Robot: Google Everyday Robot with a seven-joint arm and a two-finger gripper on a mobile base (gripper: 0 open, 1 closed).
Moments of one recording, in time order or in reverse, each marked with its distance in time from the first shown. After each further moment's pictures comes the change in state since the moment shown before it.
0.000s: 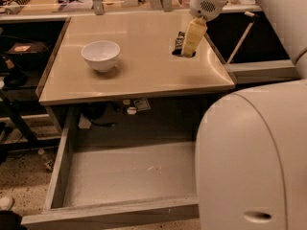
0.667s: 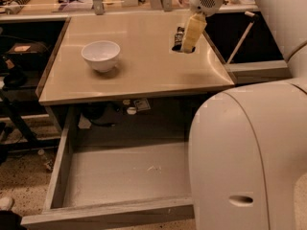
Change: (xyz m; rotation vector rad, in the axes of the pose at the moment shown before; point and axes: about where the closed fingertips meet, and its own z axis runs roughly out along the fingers) arm -0.004 -0.015 -0.003 0.027 -0.012 -0.028
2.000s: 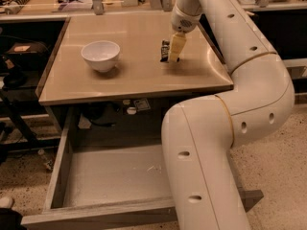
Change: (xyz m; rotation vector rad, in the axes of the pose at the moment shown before) arm -0.019 -0.044 0.105 -0.027 -0.015 -0.119
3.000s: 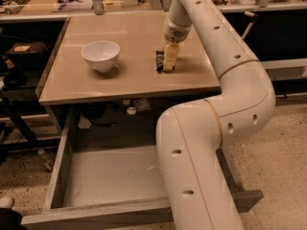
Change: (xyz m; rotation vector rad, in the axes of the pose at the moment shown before) arm -0.008 0.002 0.050 -0.050 0.004 -0.079
